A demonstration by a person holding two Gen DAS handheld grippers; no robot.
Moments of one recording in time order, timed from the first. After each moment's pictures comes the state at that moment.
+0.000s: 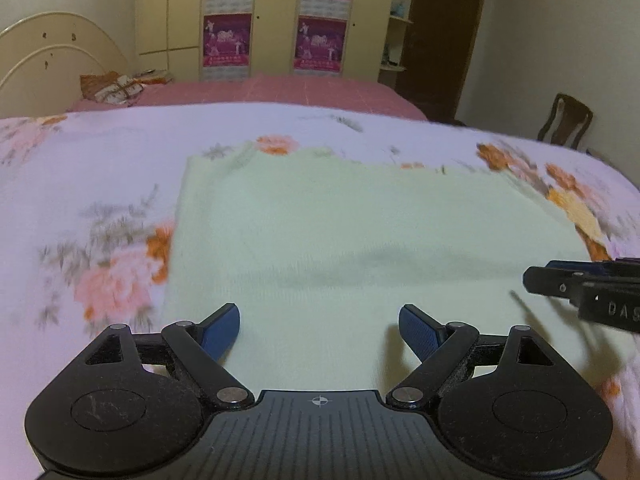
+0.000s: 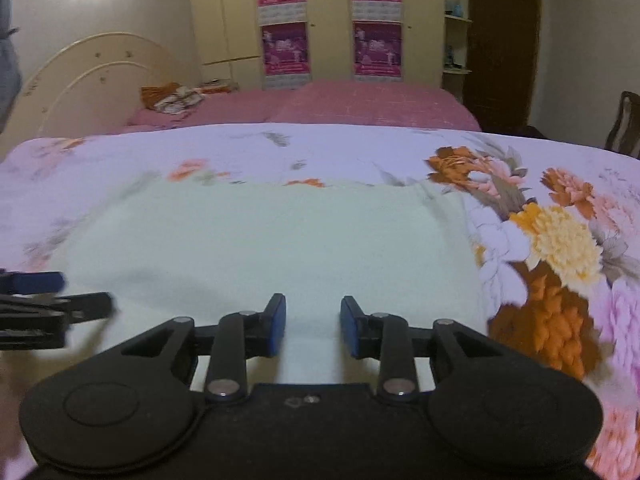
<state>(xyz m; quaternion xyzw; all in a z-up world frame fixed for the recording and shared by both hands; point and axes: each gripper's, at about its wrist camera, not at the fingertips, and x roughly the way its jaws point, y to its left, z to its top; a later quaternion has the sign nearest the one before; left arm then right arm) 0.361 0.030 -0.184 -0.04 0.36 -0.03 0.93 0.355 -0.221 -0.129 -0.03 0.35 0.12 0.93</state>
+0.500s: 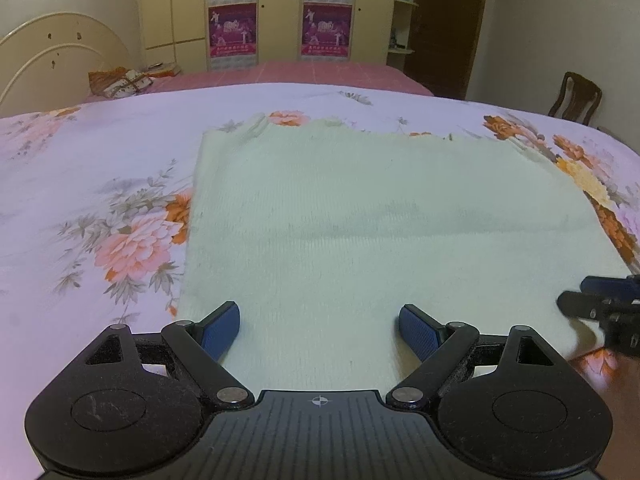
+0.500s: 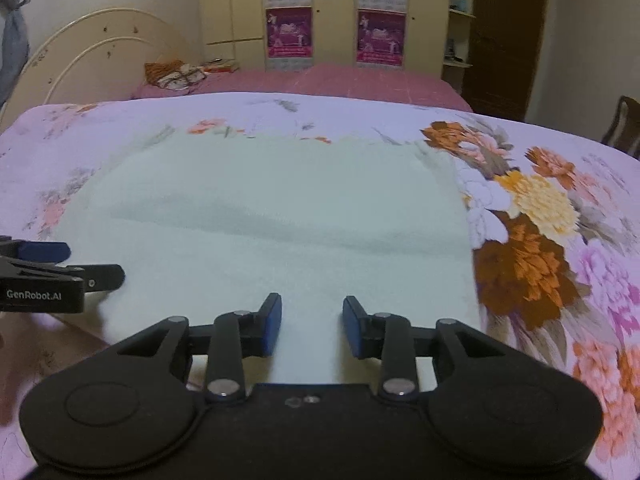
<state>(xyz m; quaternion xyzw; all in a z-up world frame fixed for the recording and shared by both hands) 0.340 0.031 -0.190 -0.02 0.38 -0.02 0.92 0.313 -0.224 -0.144 -0.06 0.38 0.09 0.92</state>
